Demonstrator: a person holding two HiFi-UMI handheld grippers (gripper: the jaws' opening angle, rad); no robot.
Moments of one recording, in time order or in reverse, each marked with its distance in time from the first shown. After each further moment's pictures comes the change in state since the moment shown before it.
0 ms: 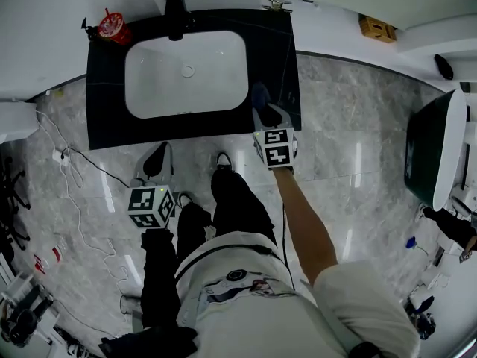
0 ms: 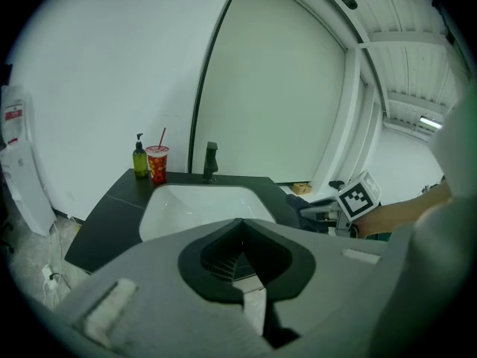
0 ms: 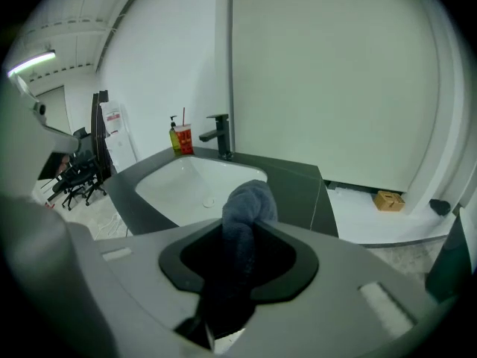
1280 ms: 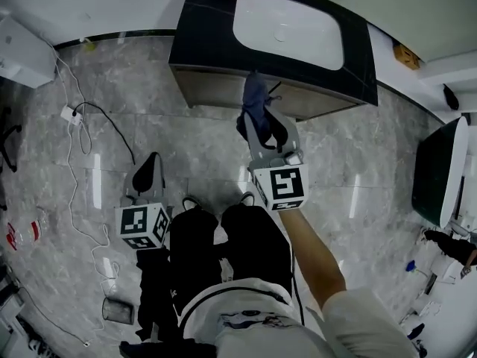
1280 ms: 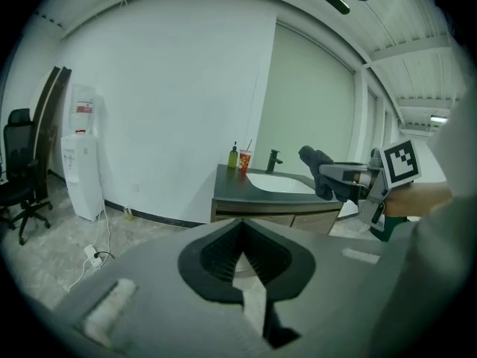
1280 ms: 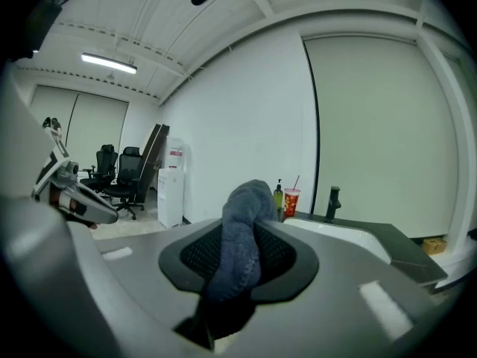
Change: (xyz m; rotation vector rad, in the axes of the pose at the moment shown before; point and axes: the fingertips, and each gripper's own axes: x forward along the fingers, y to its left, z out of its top) left arm -0.281 0.227 -0.193 -0.053 -0.189 0.177; right arm -0.119 0.426 0.027 -0.226 -0.542 0.125
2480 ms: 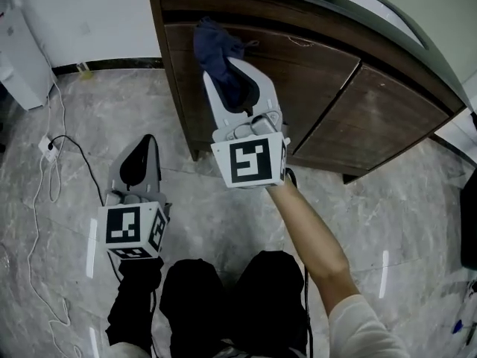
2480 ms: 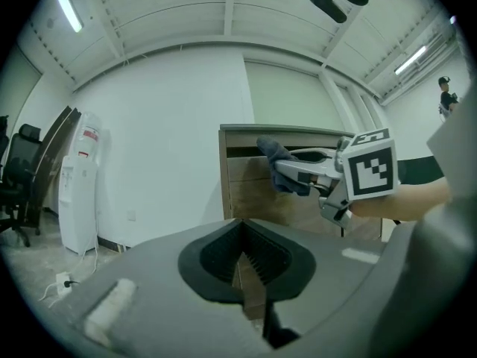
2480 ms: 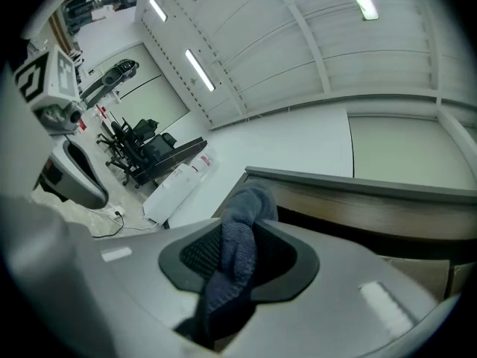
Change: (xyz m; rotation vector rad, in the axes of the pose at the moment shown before) left arm 0.225 0.085 -0.208 0.237 -0.437 0.111; right arm 0.210 0.072 -0.217 -0.453 -0.518 0.005
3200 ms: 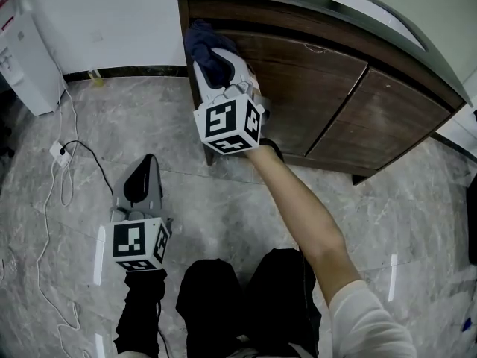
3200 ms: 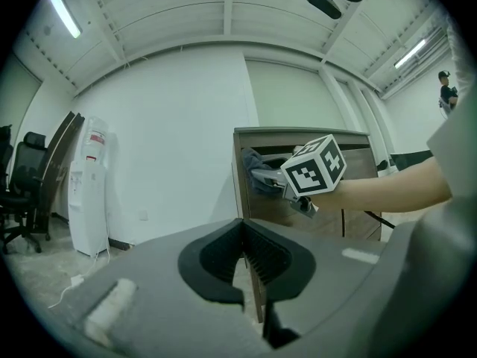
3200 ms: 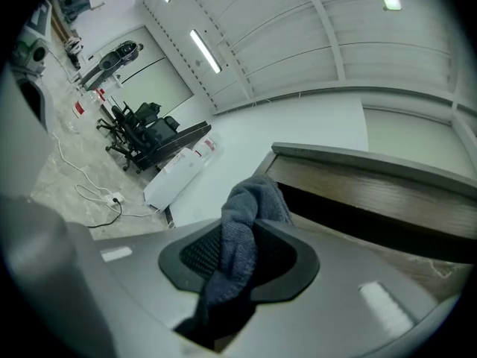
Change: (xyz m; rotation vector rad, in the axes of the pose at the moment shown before) left arm -0.048 0.039 -0.011 0.023 0.019 0.024; right arm 0.085 0.040 -0.020 -0.066 0.104 0.018
